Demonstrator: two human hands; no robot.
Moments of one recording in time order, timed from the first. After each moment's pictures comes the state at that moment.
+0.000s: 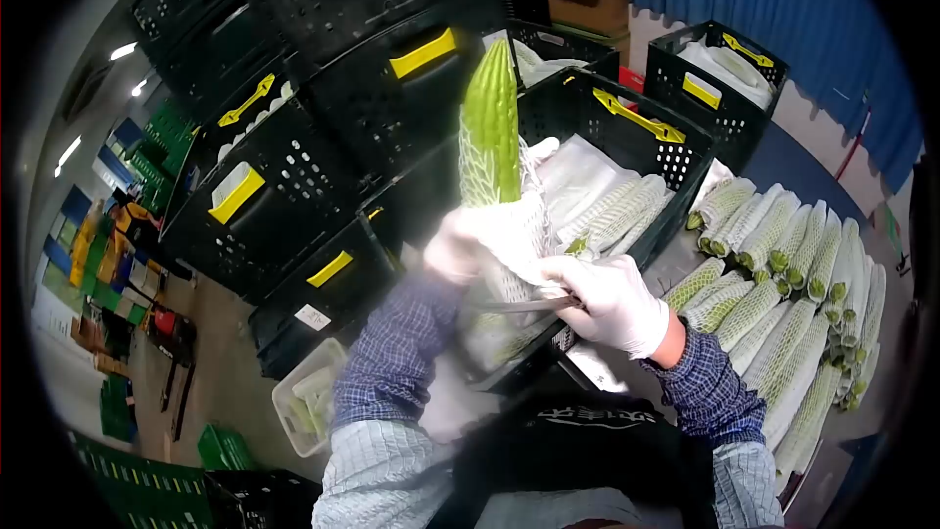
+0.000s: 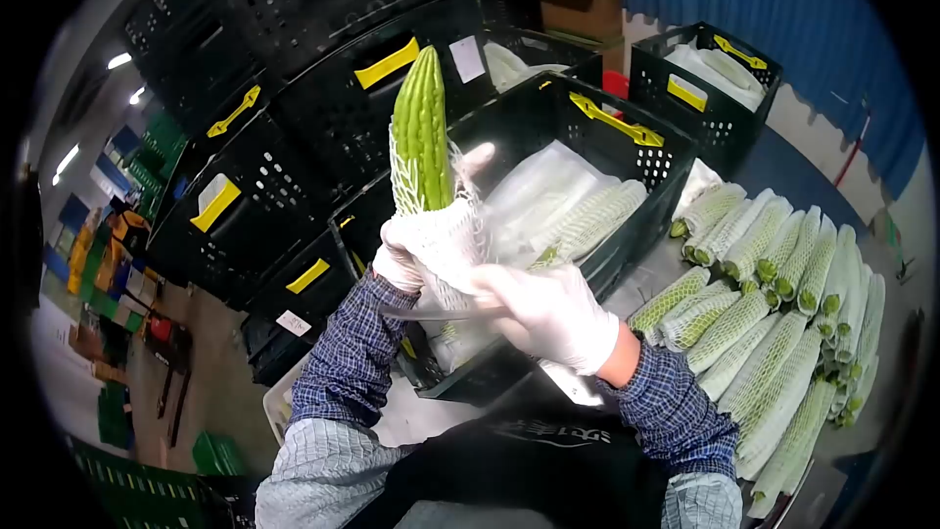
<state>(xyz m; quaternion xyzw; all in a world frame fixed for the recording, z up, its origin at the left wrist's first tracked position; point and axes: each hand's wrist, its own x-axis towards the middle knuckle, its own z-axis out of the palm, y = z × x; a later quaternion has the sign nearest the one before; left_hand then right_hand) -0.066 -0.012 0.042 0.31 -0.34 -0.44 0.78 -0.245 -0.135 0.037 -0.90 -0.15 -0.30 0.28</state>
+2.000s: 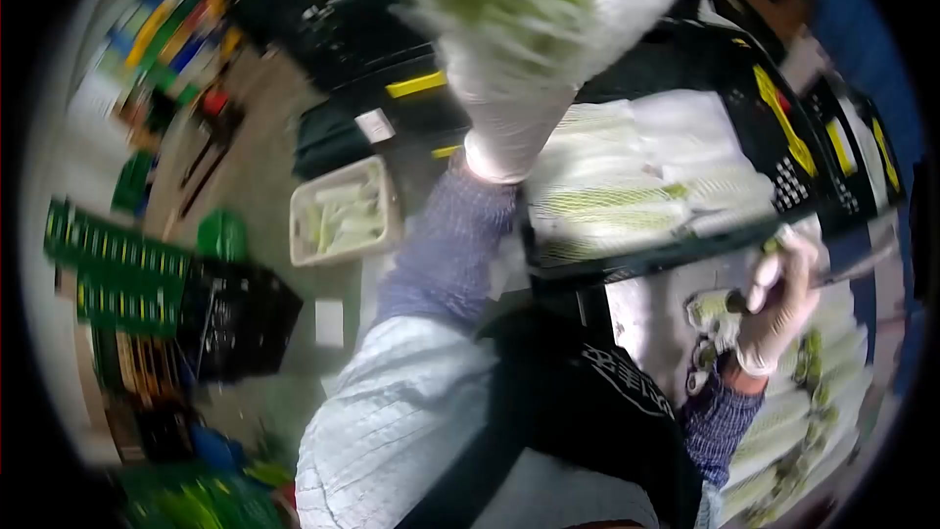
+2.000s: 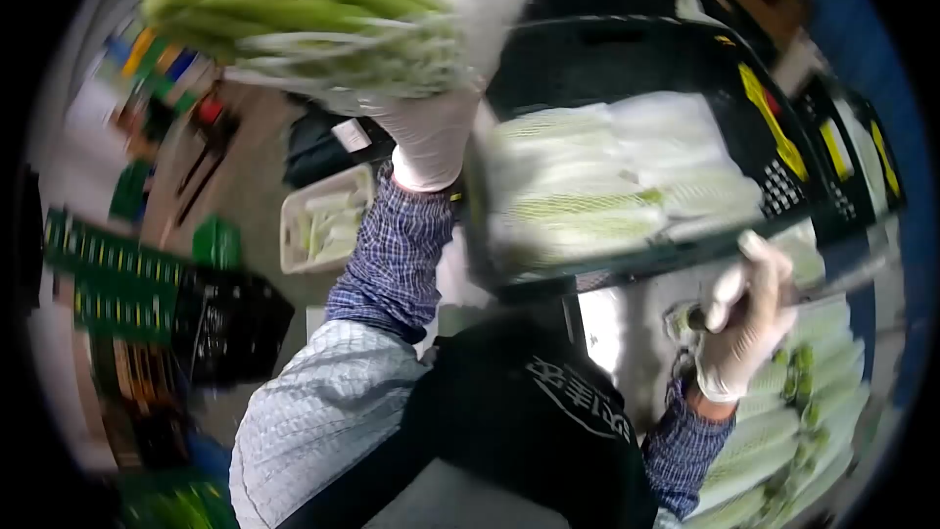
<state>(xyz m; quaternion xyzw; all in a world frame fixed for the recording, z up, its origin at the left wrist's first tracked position) -0.061 0.070 0.019 0.44 -0.31 0.41 0.74 -0.279 -0.173 0.006 -0.60 0.07 -0.34 0.72</state>
